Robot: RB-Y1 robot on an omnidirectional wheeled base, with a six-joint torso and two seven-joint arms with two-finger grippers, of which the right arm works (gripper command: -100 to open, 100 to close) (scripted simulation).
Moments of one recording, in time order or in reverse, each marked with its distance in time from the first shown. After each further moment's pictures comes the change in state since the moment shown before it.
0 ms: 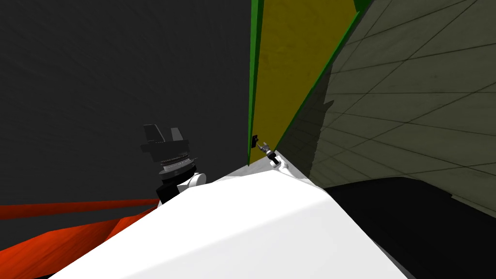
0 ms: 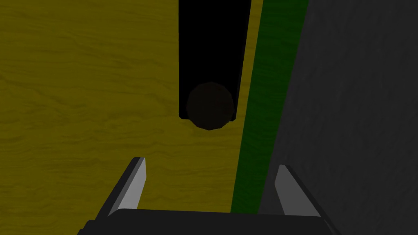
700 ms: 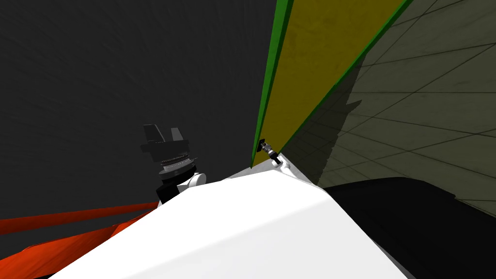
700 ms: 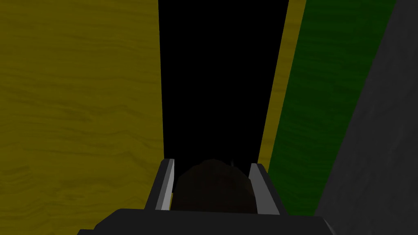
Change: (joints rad) arm -0.013 -0.013 -0.051 0.060 -0.019 -0.033 0.012
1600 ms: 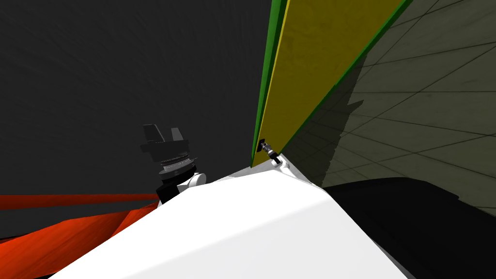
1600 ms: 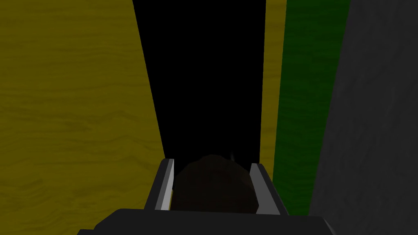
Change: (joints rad) arm -0.014 0.002 0.008 0.021 -0.053 0.005 -0.084
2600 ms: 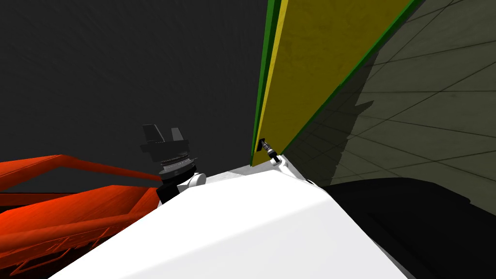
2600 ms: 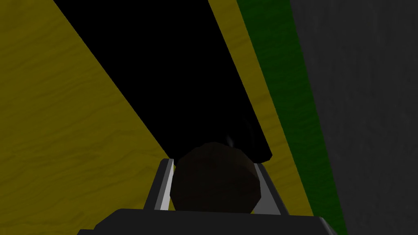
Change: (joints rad) arm -0.043 0.003 0.017 0.049 -0.153 0.009 -0.234
